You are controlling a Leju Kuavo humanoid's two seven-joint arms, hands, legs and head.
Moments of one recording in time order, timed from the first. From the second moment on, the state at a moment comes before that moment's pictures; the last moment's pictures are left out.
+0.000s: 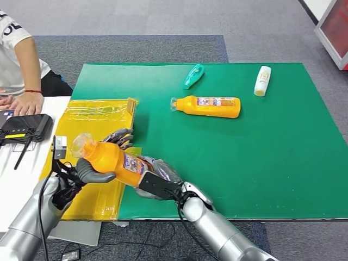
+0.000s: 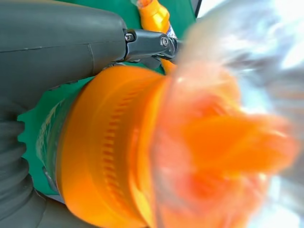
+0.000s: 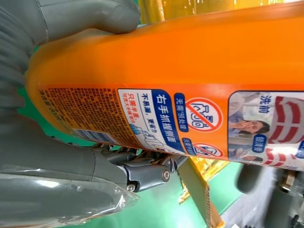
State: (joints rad) left arm -0.39 0.19 -0.35 -1.17 0.38 -0.85 -0.38; right arm -0.42 0.16 0.70 -0.90 0.43 0.01 -0.29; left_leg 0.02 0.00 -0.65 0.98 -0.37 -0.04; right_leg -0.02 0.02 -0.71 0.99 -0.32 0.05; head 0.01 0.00
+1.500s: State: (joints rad) left arm -0.39 0.19 -0.34 -1.19 0.39 -0.86 -0.39; right arm -0.42 0.17 0.69 -0.90 0.42 0.01 -0.28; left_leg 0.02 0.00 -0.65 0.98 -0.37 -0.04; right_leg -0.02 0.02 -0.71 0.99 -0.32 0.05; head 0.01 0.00
